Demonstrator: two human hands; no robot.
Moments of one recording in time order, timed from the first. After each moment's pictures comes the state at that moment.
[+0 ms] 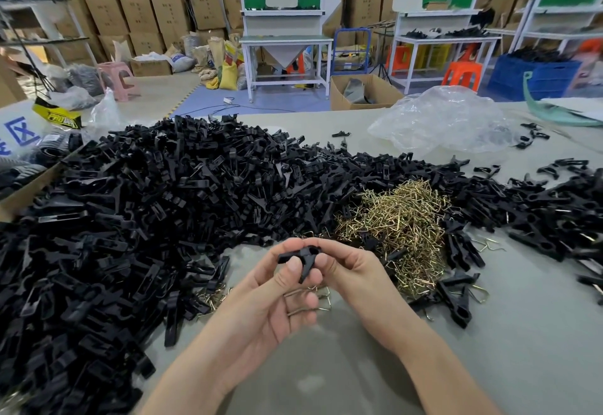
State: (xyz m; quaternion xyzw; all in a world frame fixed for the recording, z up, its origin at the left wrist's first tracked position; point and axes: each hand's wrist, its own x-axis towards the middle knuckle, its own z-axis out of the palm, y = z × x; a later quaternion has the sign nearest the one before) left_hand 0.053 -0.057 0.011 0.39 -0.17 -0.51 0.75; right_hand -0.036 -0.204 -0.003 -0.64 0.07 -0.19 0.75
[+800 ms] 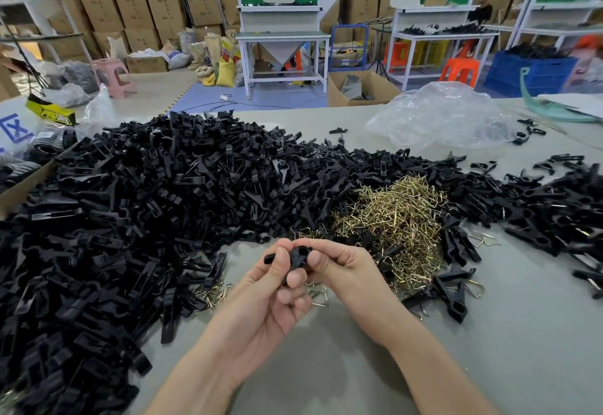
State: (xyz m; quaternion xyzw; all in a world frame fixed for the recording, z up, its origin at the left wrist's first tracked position) left_hand 0.049 -0.068 0.003 0.31 -0.09 -0.50 0.80; right_hand -0.032 -0.200 -0.004 -0.63 0.09 -0.19 0.75
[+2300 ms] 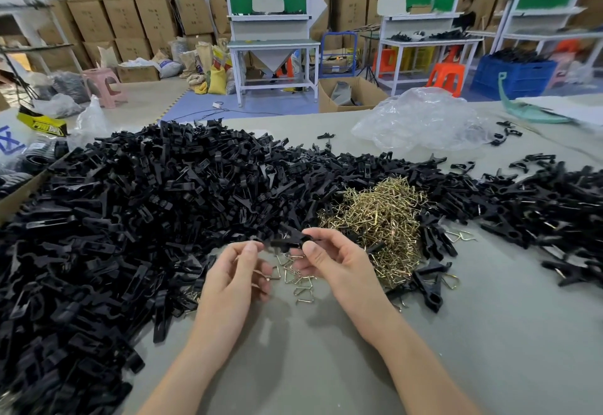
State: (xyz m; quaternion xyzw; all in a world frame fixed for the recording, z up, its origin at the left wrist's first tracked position) left_hand 0.063 -0.062 -0.012 0.64 -0.23 -0.18 0.71; right_hand -0.037 -0.202 -0.011 -0.60 0.14 -0.28 0.73
